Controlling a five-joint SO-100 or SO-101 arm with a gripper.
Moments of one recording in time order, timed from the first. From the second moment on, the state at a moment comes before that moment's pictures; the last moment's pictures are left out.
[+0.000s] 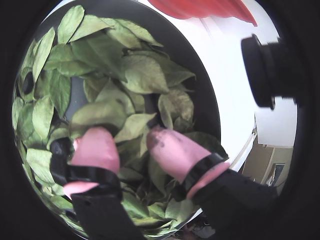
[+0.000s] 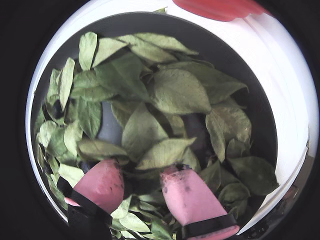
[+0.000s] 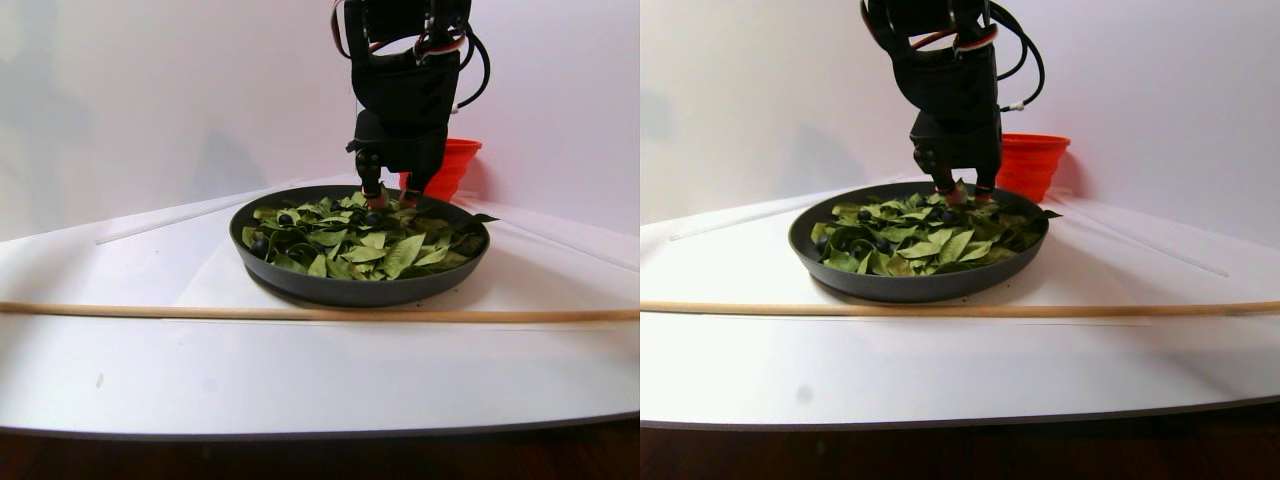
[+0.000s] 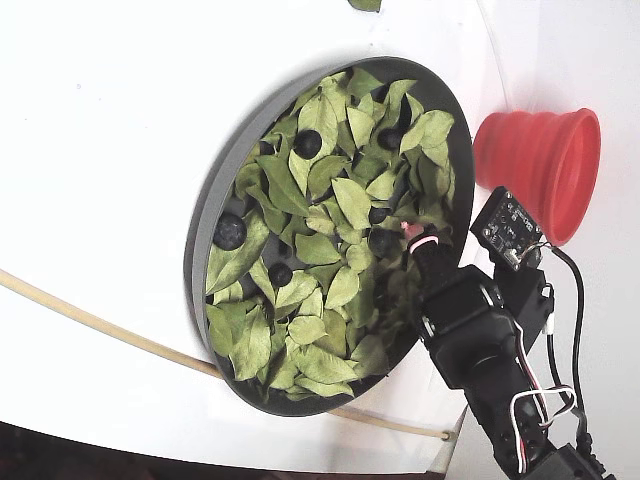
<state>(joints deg) 17.4 78.1 115.8 -21.0 -91.1</state>
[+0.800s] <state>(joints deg) 15.0 82.7 120.8 -20.7 -89.8</state>
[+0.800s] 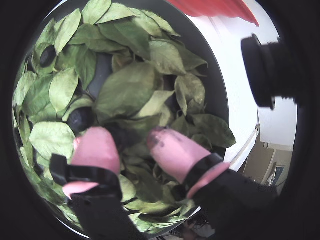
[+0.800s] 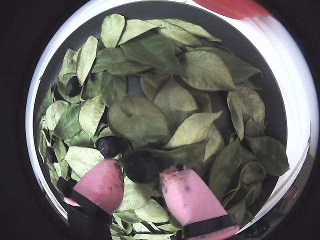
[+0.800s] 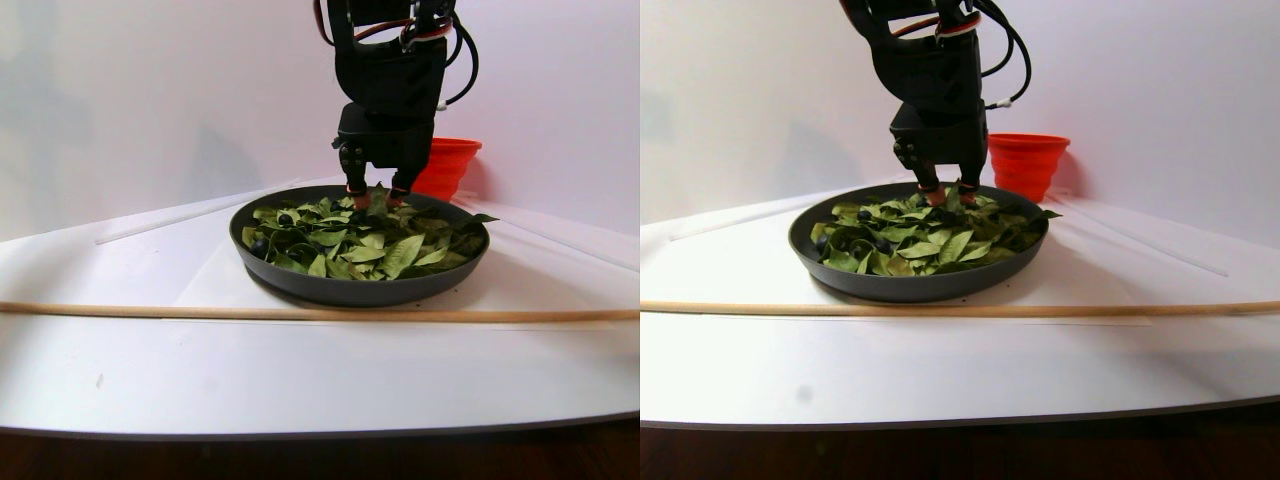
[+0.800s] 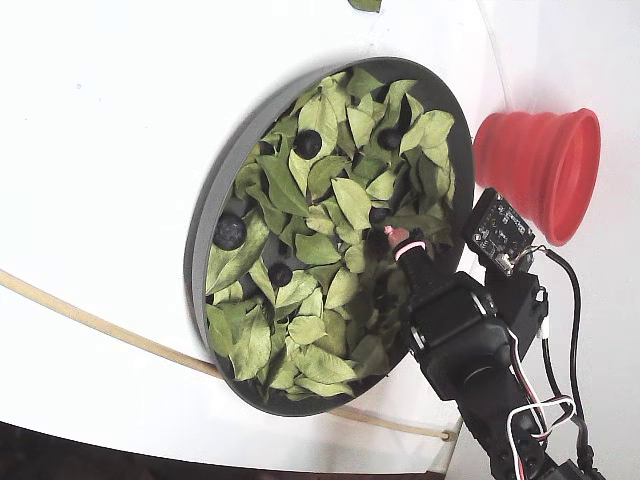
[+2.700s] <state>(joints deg) 14.4 74.6 117.2 -24.2 -90.1</state>
